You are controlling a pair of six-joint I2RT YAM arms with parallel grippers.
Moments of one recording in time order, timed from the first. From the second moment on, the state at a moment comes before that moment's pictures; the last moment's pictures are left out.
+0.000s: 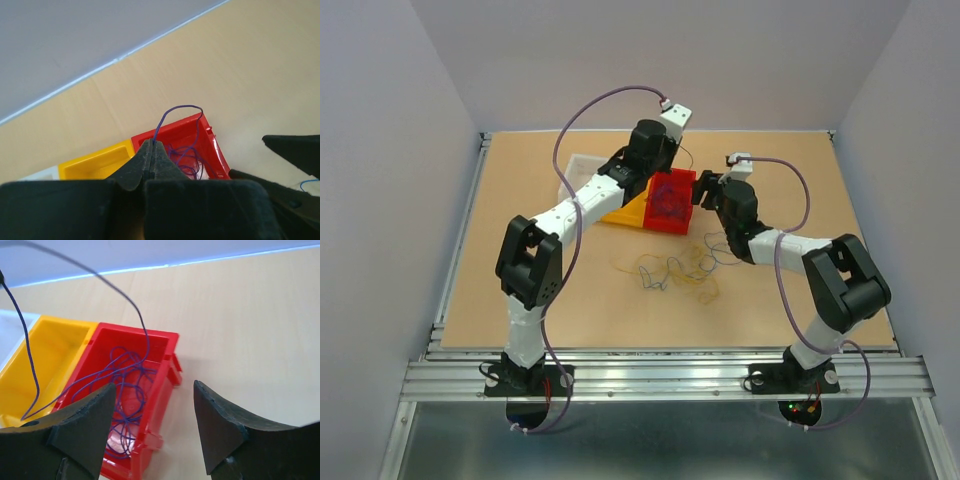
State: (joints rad) left arm -0.64 1.94 1.71 -0.08 -0.13 0.05; right arm 0.46 1.68 0.86 0.68 0.28 0.30
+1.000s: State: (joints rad) left arm -0.72 2.38 2.07 -0.42 -0.20 0.12; right arm 0.38 1.62 0.78 0.69 0.28 0.43
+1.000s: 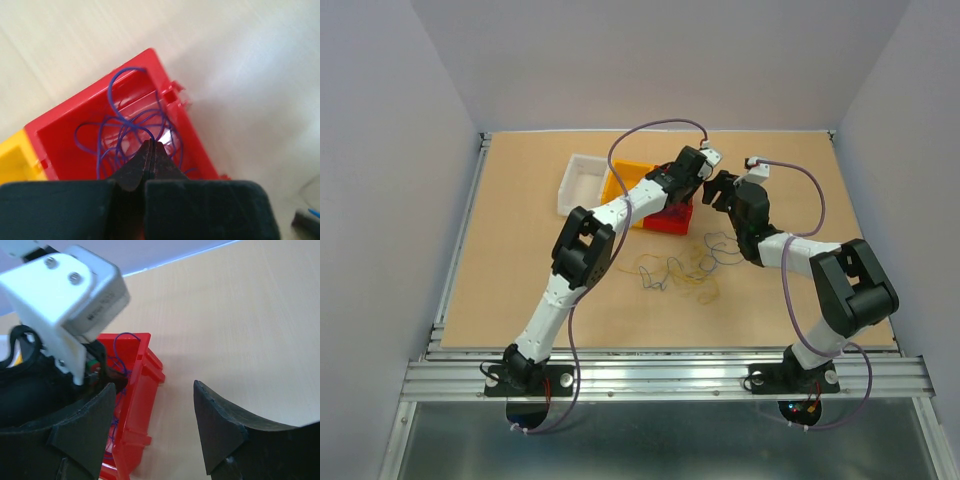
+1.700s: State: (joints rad) left arm -0.72 2.46 2.10 -0.49 -0.19 0.12; right arm 0.26 1.41 0.56 0.74 0.44 0.59
